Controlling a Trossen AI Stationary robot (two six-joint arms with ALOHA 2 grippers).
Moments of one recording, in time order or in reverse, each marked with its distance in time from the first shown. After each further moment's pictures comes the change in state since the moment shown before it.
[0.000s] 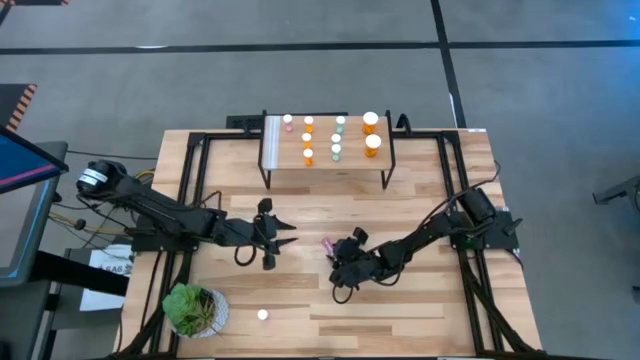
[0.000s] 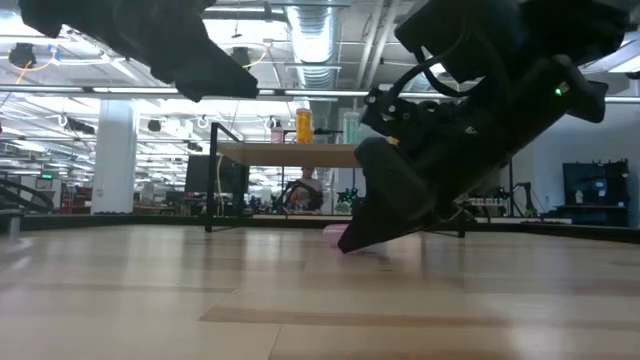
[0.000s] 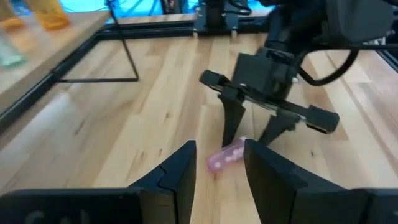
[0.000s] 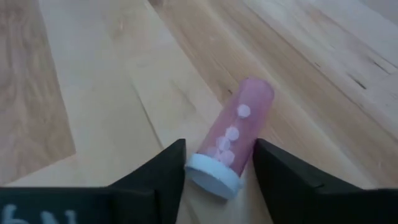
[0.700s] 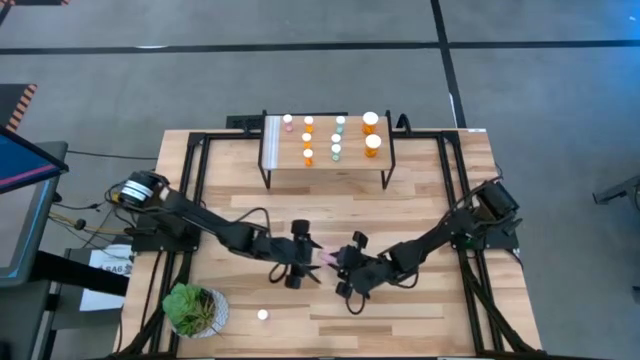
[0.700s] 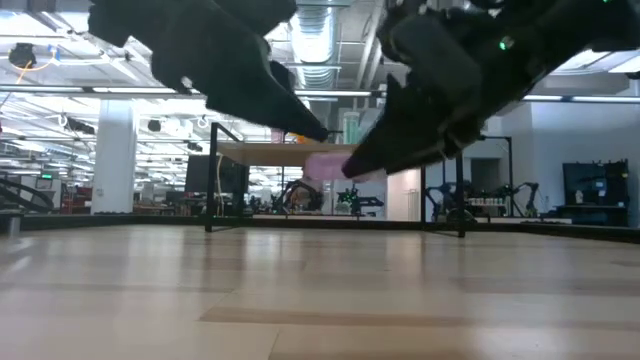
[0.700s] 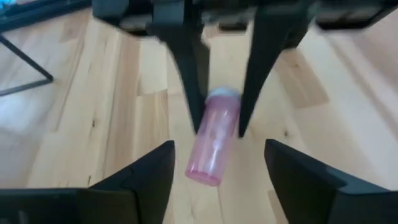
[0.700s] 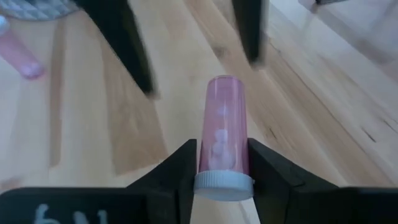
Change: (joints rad) left arm 0.001 0.428 0.307 -0.068 0.166 0.158; right arm 0.075 -0.158 0.000 -0.011 -0.028 -0.130
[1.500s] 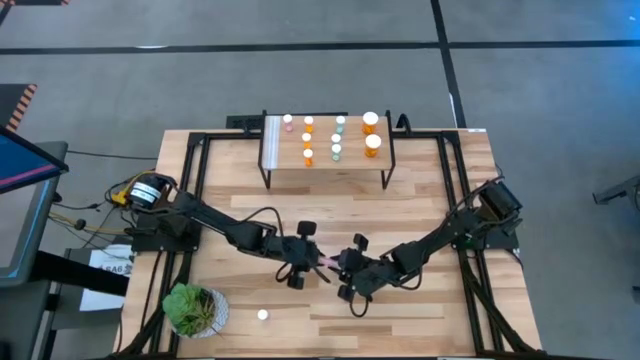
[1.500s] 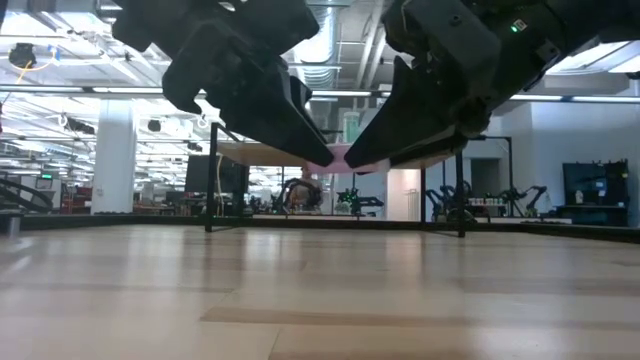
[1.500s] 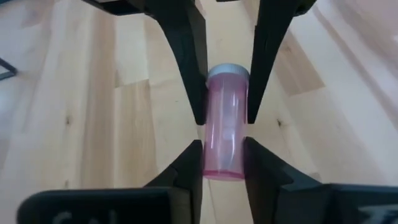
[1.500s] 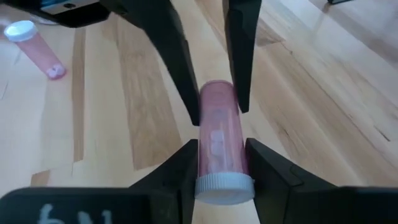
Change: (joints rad) left arm 0.037 0.068 0.079 -0.091 0.084 0.030; right arm 0.025 -0.017 0.000 0.006 -0.025 0.013
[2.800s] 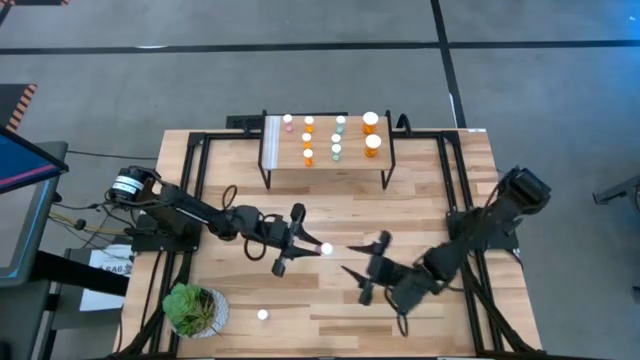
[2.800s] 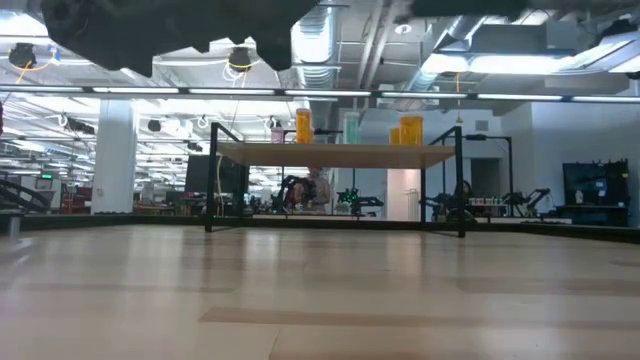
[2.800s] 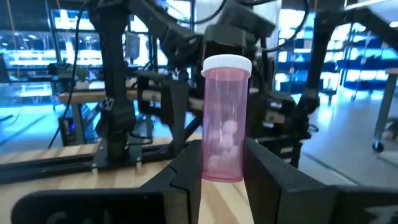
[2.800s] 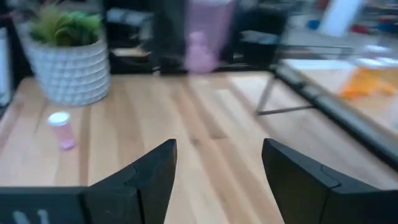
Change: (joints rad) left arm 0.096 -0.157 -0.343 1.007 0.305 -0.084; right arm 0.181 -0.259 0.001 -0.047 0.415 -0.240
